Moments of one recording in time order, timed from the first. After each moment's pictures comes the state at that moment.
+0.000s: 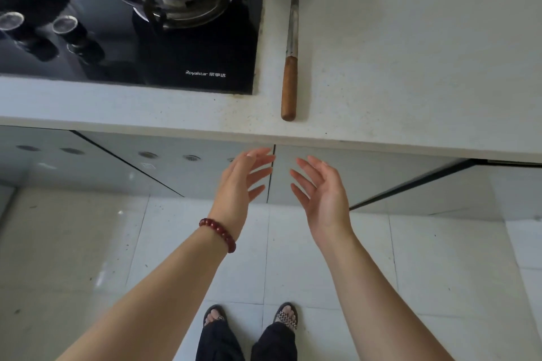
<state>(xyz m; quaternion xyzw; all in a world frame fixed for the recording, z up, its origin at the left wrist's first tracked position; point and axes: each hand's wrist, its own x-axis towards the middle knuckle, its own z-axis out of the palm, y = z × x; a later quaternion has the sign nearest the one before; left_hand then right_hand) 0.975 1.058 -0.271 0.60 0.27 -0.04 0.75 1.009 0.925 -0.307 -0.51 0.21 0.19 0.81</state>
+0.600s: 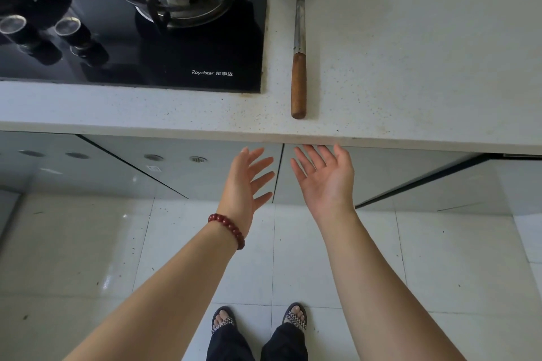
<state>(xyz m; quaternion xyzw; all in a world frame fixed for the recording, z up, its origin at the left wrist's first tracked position) 0.980 1.069 -0.284 0.53 0.34 -0.08 0.77 1.037 0.948 -0.313 -0.36 0.27 0.17 0.88</state>
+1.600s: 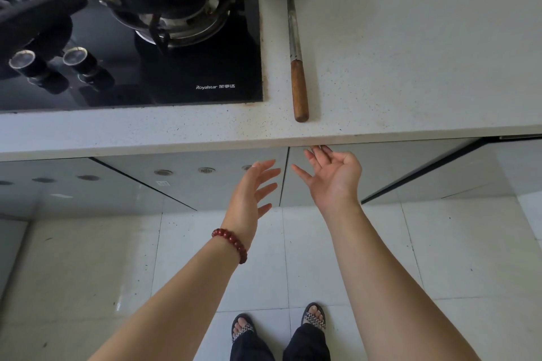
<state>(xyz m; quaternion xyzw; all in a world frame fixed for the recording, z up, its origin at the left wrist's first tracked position) 0.964 1.087 -0.274 0.61 0.27 -0.12 0.73 1.037 0.957 -0.312 -0.31 0.30 0.13 0.89</state>
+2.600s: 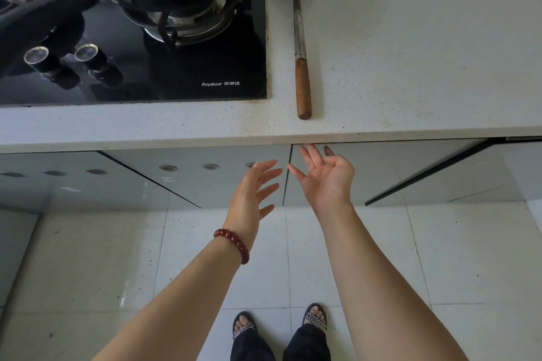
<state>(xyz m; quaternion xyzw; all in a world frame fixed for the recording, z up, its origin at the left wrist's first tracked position) 0.955 1.083 -0.271 0.61 0.29 -0.11 0.73 1.031 0.968 -0.317 -0.27 0.30 0.13 0.90</state>
